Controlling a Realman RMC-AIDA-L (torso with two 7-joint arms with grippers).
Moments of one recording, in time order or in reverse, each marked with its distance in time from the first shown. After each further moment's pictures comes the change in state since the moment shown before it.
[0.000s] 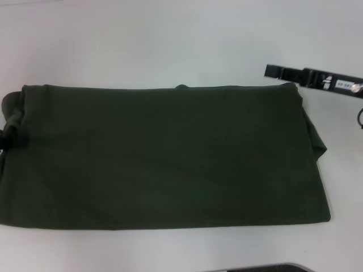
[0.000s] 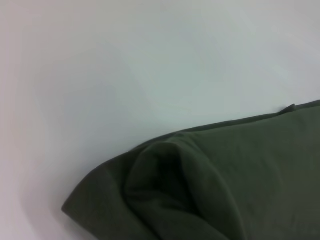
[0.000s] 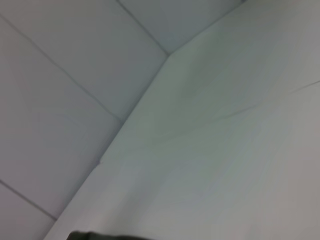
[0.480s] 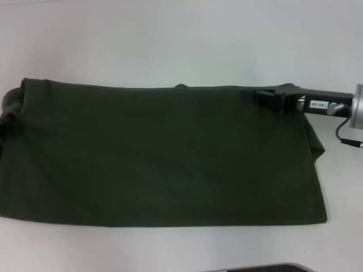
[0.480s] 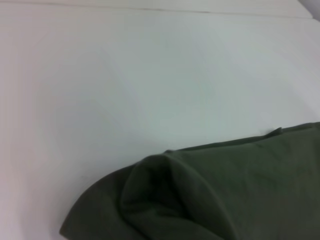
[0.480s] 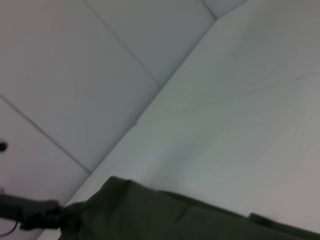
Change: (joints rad) left arm -0.004 0.004 -0.011 0.058 -0.033 0.053 -0.039; right arm 0.009 0.035 -0.103 0.002 0.002 -0.045 -0.089
